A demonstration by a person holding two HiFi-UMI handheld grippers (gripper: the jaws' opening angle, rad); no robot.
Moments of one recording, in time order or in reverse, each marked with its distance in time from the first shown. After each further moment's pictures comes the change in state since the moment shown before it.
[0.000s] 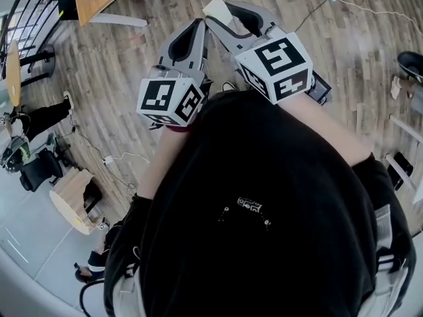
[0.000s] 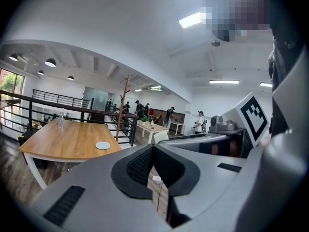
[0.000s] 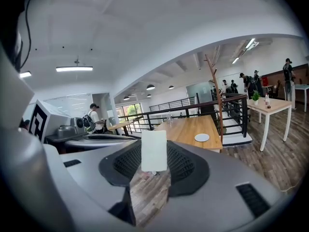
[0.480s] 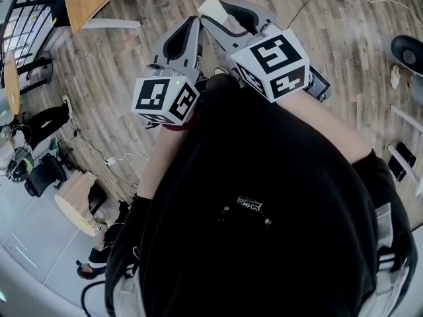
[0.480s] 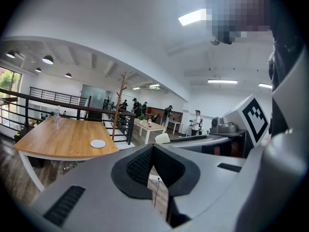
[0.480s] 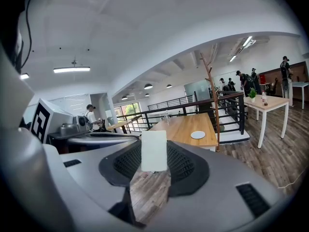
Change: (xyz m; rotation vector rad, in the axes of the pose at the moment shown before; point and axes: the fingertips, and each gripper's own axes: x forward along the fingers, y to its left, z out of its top) left arm 0.032 -0.012 -0.006 -0.008 0.029 -0.031; right arm -0.008 -0.032 -0.010 0.032 0.019 -0.017
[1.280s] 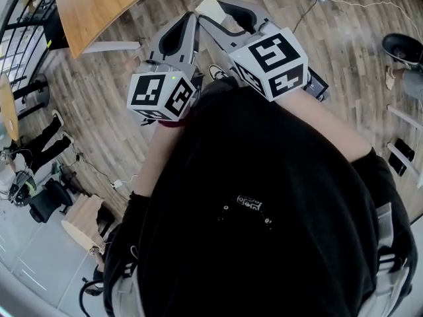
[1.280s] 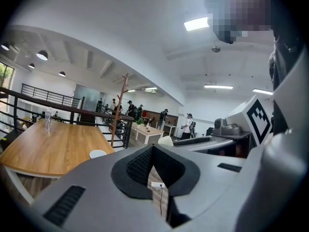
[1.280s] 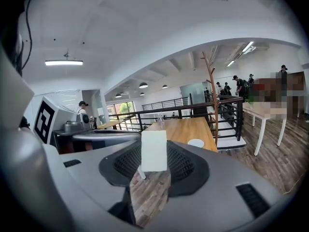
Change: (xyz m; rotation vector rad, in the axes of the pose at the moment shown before) left arm 0.050 0.111 0.047 0.007 -0.042 -0.090; right arm 0.109 -0.021 0.051 -0.036 -0.006 -0.083
